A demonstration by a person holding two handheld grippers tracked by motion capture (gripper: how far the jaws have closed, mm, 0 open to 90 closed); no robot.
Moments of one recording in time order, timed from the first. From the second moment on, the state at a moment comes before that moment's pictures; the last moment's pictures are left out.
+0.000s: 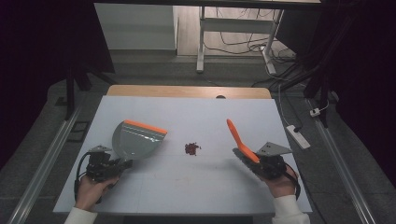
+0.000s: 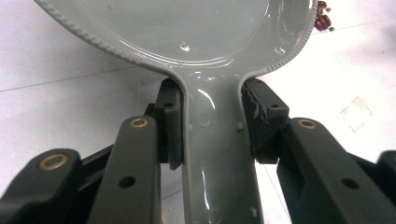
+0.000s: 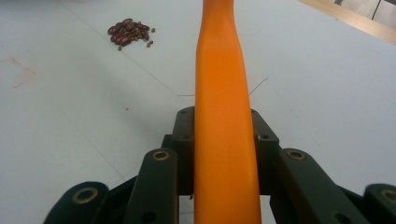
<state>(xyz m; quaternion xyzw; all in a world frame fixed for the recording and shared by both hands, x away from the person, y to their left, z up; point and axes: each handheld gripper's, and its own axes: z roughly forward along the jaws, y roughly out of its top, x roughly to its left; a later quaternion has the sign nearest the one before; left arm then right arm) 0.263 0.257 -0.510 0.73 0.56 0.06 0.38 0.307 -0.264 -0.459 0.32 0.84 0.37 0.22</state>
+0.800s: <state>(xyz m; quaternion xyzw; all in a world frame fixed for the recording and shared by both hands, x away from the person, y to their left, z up) 0.268 0.252 -0.502 0.77 0.48 0.05 0.41 0.306 -0.263 -0.458 0.32 0.84 0.37 0.23</state>
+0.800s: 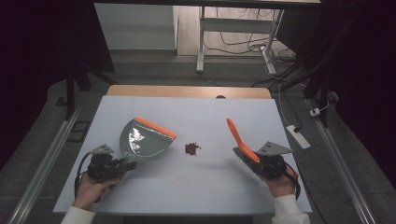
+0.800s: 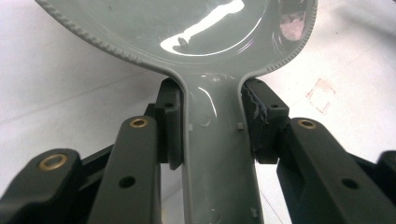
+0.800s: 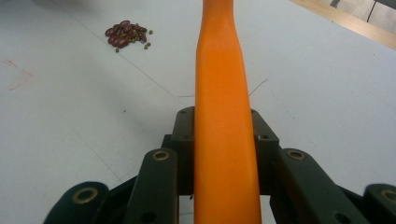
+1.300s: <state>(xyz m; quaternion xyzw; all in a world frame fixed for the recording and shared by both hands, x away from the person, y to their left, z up) 0.286 0.243 -0.494 0.80 0.44 0.03 0.41 0.308 -0.260 -0.453 0.32 0.84 0.37 0.23</state>
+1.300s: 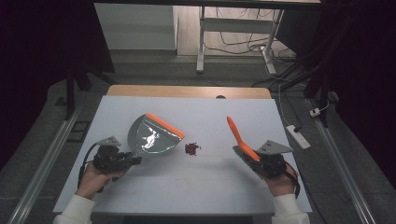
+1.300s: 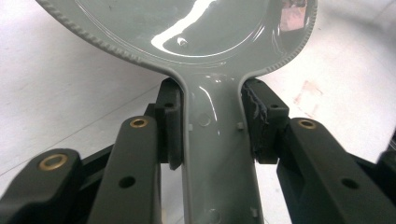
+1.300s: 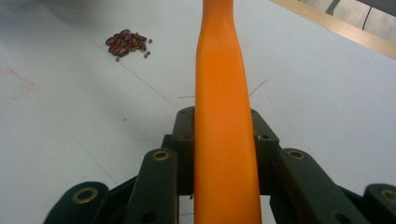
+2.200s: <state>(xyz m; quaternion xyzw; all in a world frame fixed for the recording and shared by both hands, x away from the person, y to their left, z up) 0.266 0.231 -0.492 0.86 0.36 0.00 0.36 0.333 -0.215 -0.452 0.28 0.85 0.38 0.23</state>
